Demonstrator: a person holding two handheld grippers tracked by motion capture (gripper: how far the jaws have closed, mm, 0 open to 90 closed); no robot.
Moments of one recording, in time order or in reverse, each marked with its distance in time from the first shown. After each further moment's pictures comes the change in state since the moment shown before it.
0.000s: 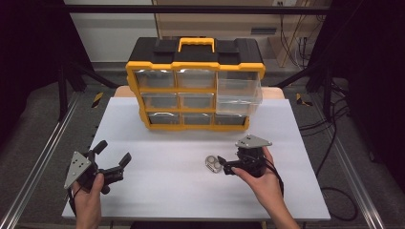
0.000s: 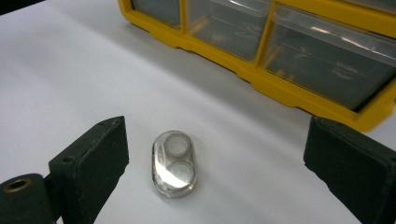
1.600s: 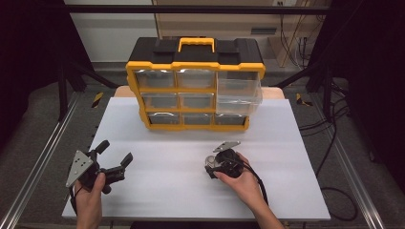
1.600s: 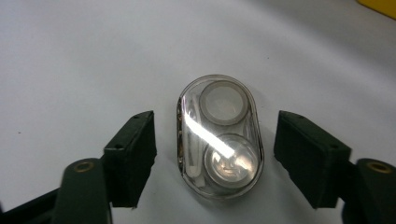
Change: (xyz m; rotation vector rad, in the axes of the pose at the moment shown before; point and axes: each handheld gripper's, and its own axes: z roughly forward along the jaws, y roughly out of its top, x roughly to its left) left arm -0.001 -0.001 0.004 0.015 -0.018 -0.006; right arm 0.018 -0.027 0.078 0.275 0.089 0.003
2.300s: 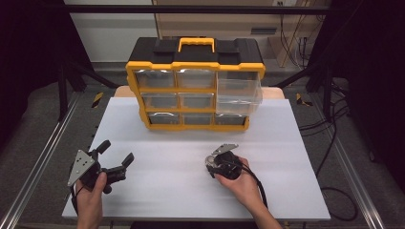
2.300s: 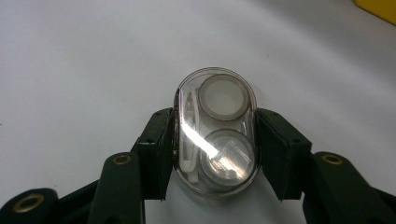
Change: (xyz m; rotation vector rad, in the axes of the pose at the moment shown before) left arm 0.000 -0.001 0.003 0.014 0.001 0.006; right arm 0.003 -0.004 0.002 -0.009 -0.027 -0.044
